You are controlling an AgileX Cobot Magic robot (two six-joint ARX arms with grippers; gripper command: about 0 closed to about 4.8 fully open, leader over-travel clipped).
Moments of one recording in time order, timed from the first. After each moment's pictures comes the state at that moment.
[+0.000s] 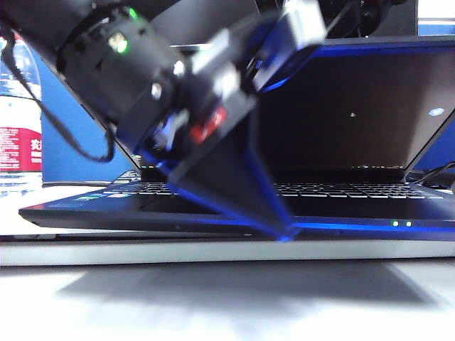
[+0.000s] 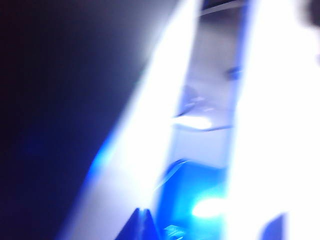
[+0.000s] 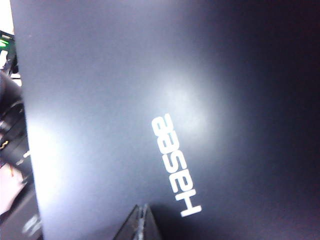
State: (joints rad) left arm -1.00 1.45 0.73 -0.08 0.37 0.19; right arm 0.42 1.62 1.48 -1.22 -0.76 -0.42
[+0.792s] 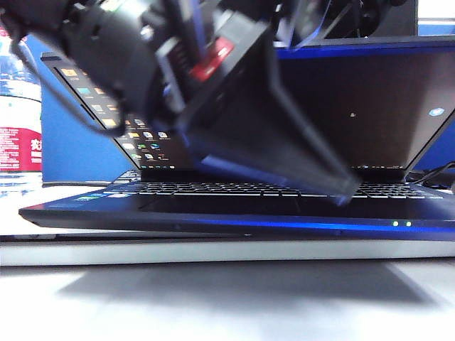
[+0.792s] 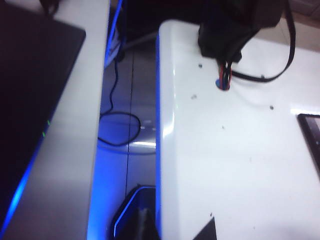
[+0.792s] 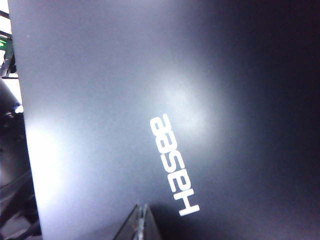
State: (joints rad) left arm -0.99 1.45 0.74 -0.03 0.63 0.23; right arm 0.42 1.62 1.48 -1.22 -0.76 -0.42
